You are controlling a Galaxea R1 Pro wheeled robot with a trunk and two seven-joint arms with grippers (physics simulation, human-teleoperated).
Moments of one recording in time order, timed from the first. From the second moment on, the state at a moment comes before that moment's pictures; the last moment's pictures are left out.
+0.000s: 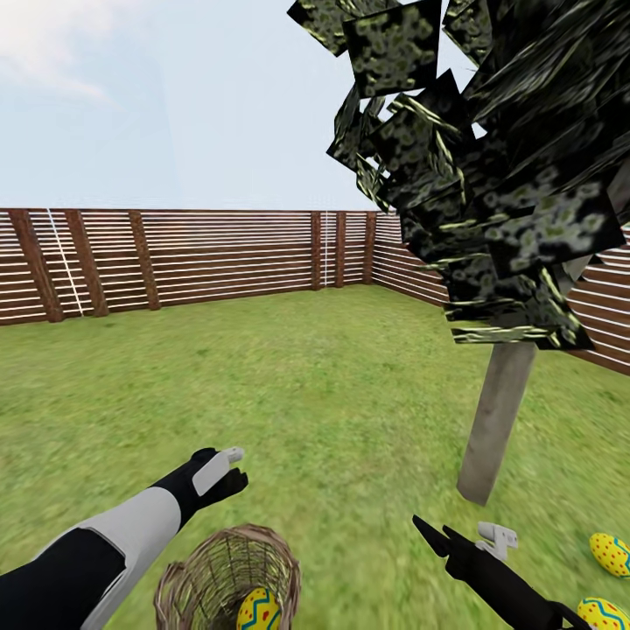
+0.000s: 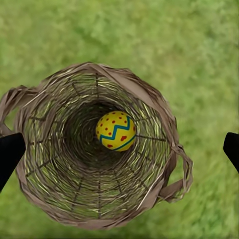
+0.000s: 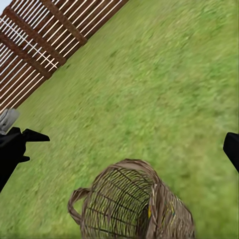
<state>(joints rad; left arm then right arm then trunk) -0.90 -0.01 -0.53 -0.22 1.03 0.48 0.47 0.06 0.08 -0.40 -1.58 -0.29 0.60 0.70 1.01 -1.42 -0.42</state>
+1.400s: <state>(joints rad) -0.90 0.05 -0.52 -0.21 1.04 0.45 0.39 0.06 0.08 -0.40 -1.58 -0.28 0.60 0.70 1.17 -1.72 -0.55</state>
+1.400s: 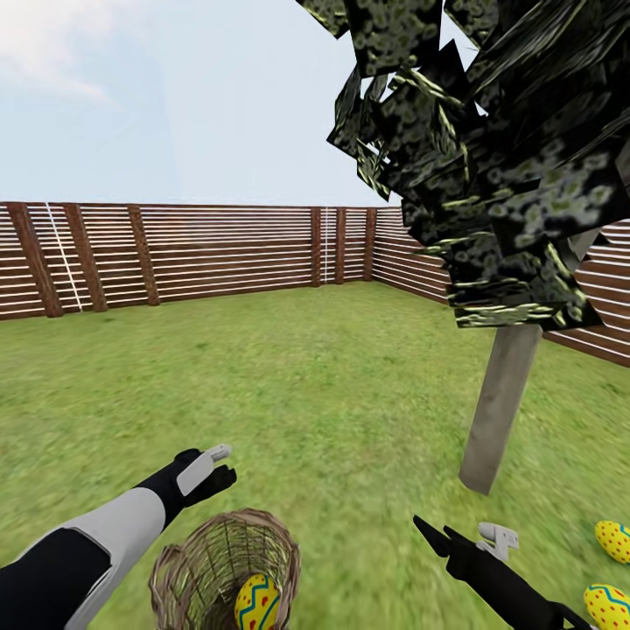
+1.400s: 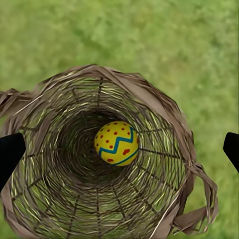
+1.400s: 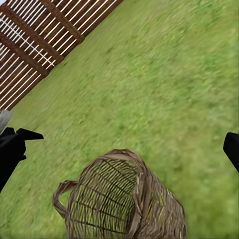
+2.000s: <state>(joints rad) -0.90 0.05 -0.52 -0.21 1.04 0.45 0.39 0.06 0.07 -0.40 -1.58 -0.29 0.60 0.70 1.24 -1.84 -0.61</state>
